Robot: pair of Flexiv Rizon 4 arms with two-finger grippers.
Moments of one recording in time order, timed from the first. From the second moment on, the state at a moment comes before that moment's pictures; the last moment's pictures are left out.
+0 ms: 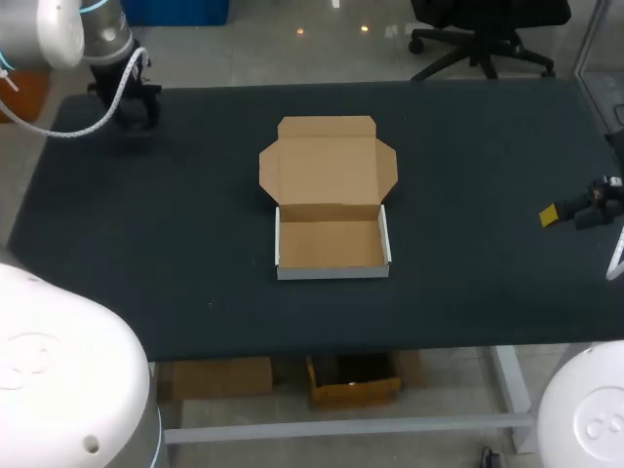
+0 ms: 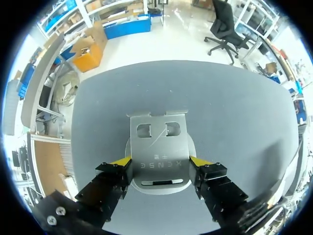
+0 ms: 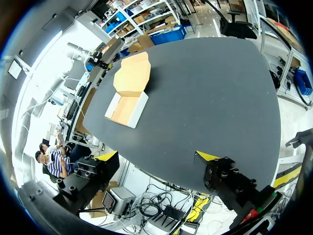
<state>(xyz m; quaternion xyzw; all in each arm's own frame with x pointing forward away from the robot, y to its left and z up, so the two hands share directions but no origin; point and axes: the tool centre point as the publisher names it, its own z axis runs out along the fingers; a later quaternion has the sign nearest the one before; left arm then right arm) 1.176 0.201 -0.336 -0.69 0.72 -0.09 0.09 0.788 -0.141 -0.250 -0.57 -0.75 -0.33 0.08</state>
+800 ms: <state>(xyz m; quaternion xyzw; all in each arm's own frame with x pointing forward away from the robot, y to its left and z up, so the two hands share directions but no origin) 1.174 0.200 -0.332 -0.68 0.71 -0.13 0.14 0.790 -0.140 -0.248 -0.56 -0.76 -0.33 0.08</state>
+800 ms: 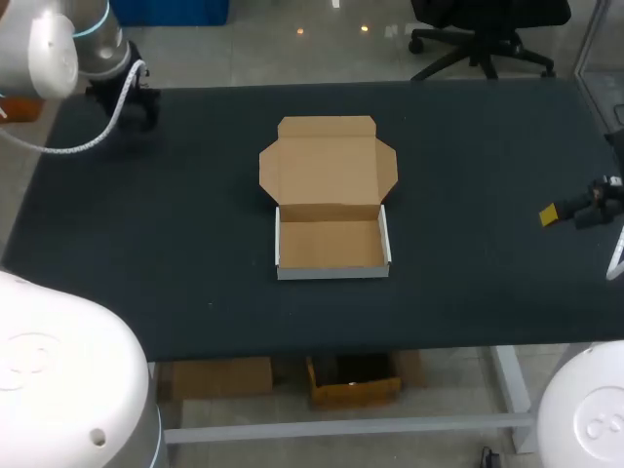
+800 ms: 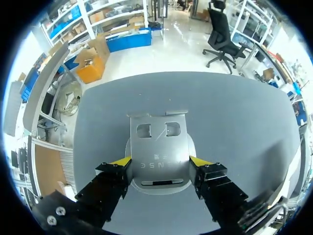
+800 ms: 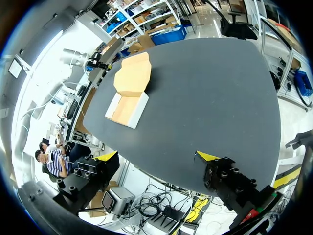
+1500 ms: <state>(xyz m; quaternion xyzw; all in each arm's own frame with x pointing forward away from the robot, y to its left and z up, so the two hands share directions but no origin) 1.136 0.180 -0.315 -0.65 0.73 -0.16 0.13 0.805 -0.136 -0.234 -0.49 -0.81 -0.33 0.05</state>
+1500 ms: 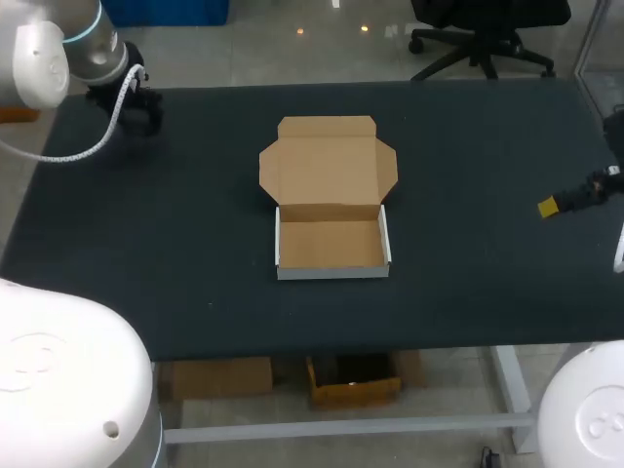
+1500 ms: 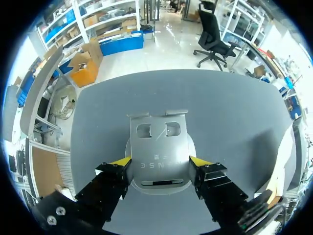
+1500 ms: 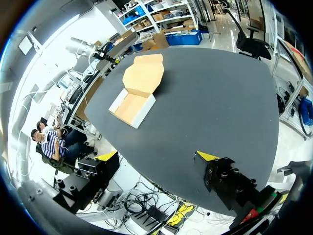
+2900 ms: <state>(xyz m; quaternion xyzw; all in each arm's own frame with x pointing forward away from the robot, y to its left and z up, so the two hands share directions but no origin) 1.059 0.102 -0.297 -0.52 0.83 -0.15 0.11 0.792 -0.134 -0.235 -0.15 -0.93 -0.35 -0.02</state>
